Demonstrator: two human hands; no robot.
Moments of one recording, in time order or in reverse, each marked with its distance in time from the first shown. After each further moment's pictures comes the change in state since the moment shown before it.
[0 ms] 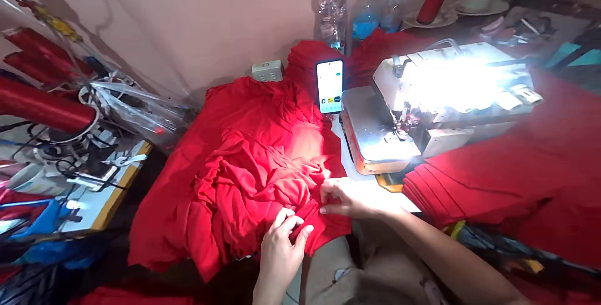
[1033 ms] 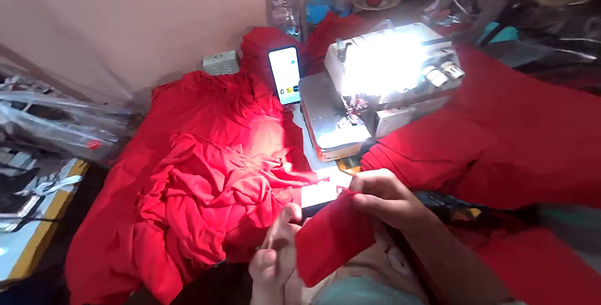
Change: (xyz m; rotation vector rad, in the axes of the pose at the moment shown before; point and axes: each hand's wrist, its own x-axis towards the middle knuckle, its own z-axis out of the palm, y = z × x) left_hand 0.003 0.042 0.041 -1.659 -0.450 0.140; right_hand -0.099 -0.037 -0.014 0.682 0.443 -0.443
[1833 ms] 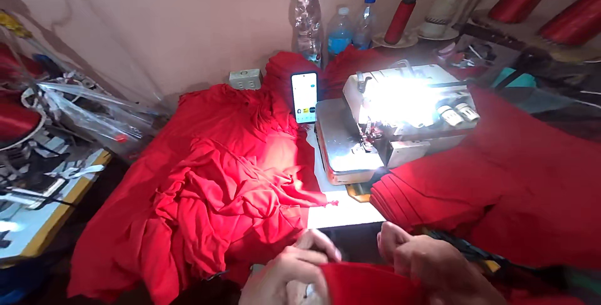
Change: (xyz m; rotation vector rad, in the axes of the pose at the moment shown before) left_hand 0.014 0.035 0.001 0.564 -0.335 0.128; right_hand -0.026 -0.034 0.003 -0.182 -0.173 -0.146
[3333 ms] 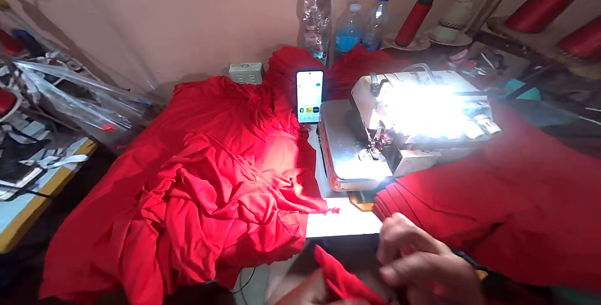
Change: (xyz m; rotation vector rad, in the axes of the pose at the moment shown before) left_hand 0.013 -0.002 0.043 -0.518 0.126 -0.338; right_hand 0.013 0.015 0.006 -0.381 0.161 -0.023
